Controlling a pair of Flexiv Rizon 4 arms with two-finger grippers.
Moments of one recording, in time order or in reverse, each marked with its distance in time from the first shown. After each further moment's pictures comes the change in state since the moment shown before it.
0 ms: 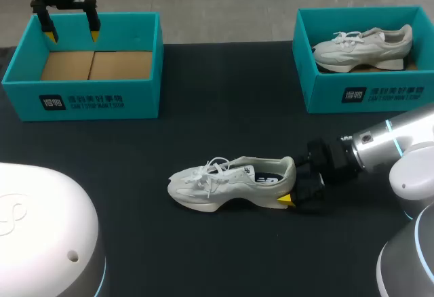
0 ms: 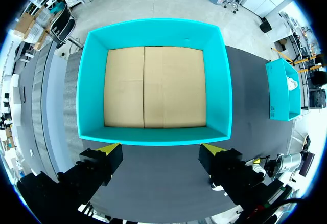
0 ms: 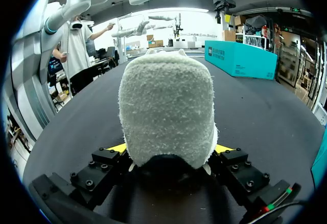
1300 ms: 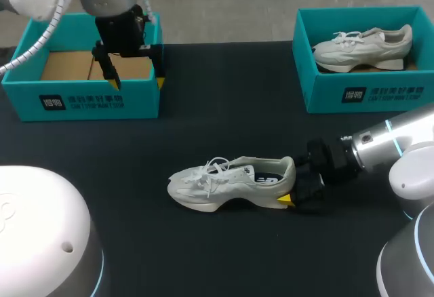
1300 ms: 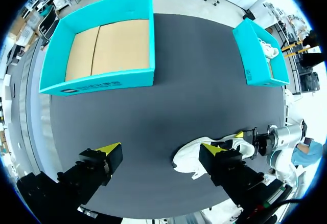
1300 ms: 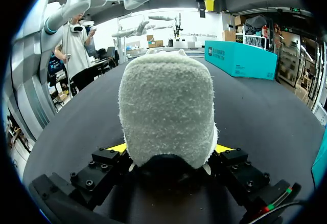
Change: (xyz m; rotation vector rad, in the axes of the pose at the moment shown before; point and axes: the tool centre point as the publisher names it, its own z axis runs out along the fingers) left arm 0.165 0.148 0.016 0.015 0.079 0.075; right arm 0.000 0.000 0.000 0.000 0.000 0.000
